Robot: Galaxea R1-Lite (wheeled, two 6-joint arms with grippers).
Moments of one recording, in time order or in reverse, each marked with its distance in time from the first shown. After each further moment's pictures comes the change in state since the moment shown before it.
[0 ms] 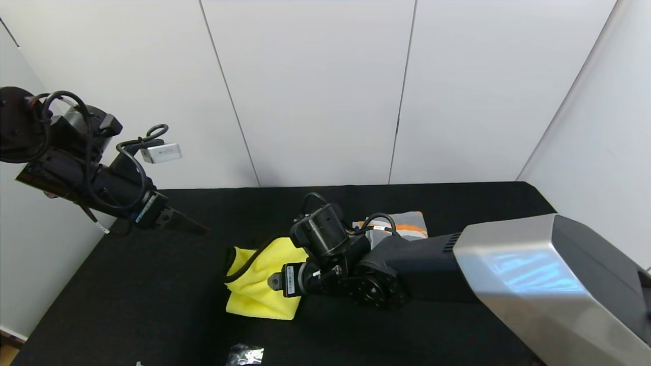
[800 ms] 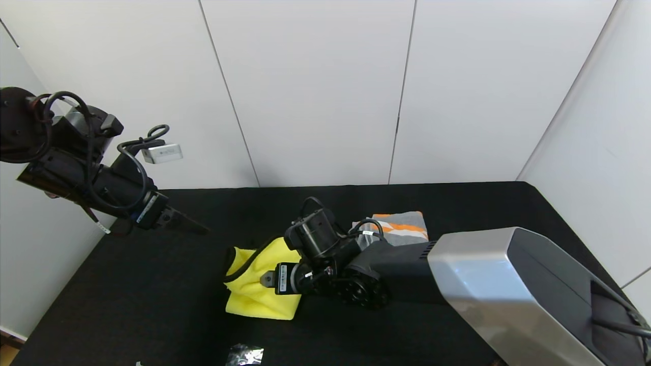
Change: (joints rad) left arm 0.000 0.001 0.000 0.000 0.000 0.000; right arm 0.003 0.090 -0.104 -0.012 0.056 0.078
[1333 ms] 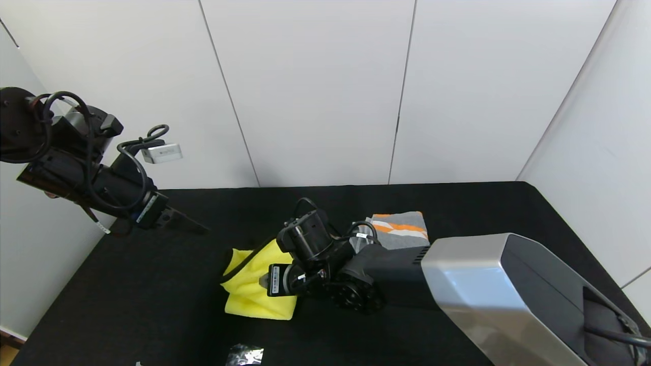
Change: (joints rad) left arm 0.000 0.000 0.000 0.000 0.000 0.000; right arm 0.016 0.020 -0.032 -0.009 0.000 0.001
